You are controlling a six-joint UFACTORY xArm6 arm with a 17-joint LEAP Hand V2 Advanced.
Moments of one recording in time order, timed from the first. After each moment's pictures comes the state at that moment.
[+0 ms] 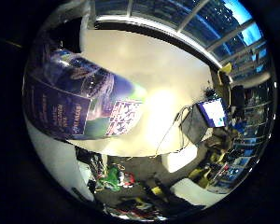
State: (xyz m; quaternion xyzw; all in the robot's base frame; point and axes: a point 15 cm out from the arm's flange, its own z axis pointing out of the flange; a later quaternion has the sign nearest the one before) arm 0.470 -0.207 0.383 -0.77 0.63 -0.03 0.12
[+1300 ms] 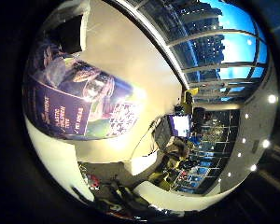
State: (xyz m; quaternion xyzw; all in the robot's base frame) arm 0.474 -0.120 0.280 -0.80 0.57 -0.17 -0.04
